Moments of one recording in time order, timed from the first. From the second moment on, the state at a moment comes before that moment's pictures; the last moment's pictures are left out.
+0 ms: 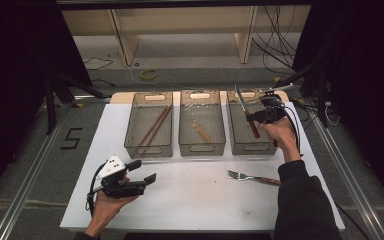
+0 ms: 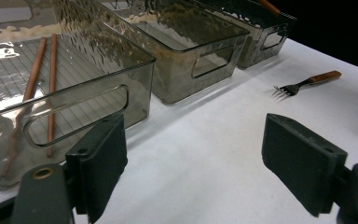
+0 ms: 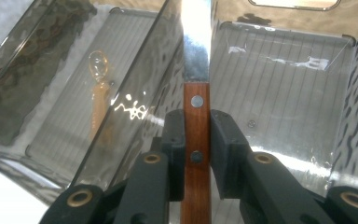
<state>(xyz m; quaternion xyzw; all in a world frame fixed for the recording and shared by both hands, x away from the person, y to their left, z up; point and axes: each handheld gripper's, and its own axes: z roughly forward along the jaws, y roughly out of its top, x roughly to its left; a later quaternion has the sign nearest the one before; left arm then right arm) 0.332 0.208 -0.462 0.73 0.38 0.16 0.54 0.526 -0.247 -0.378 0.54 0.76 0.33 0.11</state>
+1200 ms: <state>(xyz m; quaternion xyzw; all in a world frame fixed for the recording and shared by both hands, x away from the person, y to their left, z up) 0.331 0.209 -0.463 0.74 0.38 0.16 0.54 0.512 -0.239 -0.382 0.50 0.79 0.35 0.09</state>
